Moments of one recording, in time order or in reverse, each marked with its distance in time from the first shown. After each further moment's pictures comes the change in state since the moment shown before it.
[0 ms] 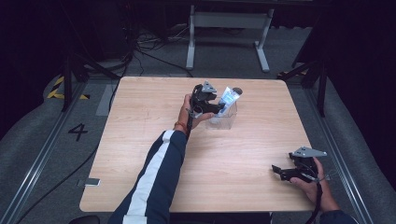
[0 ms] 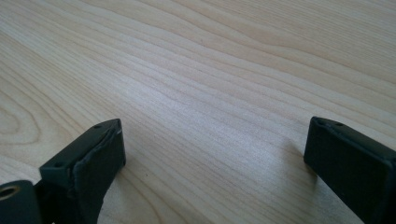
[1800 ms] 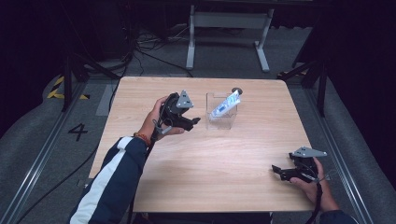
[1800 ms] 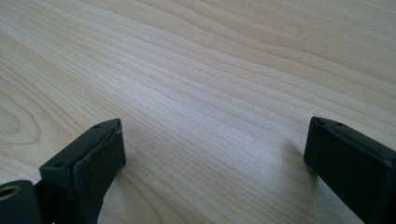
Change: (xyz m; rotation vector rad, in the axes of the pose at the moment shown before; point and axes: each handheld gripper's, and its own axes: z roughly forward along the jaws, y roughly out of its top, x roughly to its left) left arm -0.020 -0.021 -0.121 0.158 0.087 0.252; right arm 0.000 0.000 0.000 0.001 -0.002 0.002
